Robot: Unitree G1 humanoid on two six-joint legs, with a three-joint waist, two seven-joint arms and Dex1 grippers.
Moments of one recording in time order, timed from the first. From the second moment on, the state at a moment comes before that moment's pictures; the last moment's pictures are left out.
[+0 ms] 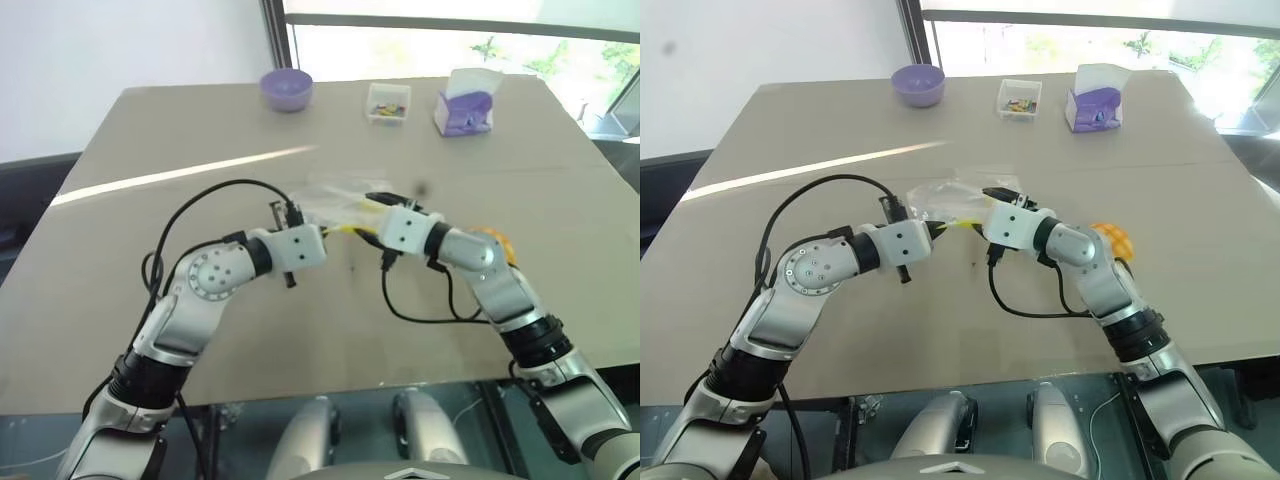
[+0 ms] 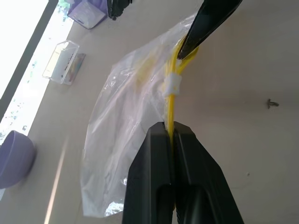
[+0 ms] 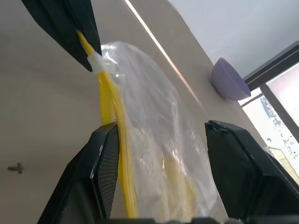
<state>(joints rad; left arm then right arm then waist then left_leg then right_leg) -0.36 0.66 -0.20 -0.25 0.23 0.12 -0.74 -0.58 -0.36 0.34 0.05 -0.27 0.02 0.62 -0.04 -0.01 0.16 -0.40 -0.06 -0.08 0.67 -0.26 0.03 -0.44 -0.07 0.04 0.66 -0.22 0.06</state>
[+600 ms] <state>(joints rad) -0.32 0.66 -0.20 -0.25 0.23 0.08 -0.74 -0.56 -0.20 0.24 0.16 -0.18 0.21 0.49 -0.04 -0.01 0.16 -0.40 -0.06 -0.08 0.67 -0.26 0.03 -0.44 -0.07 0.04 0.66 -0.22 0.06</state>
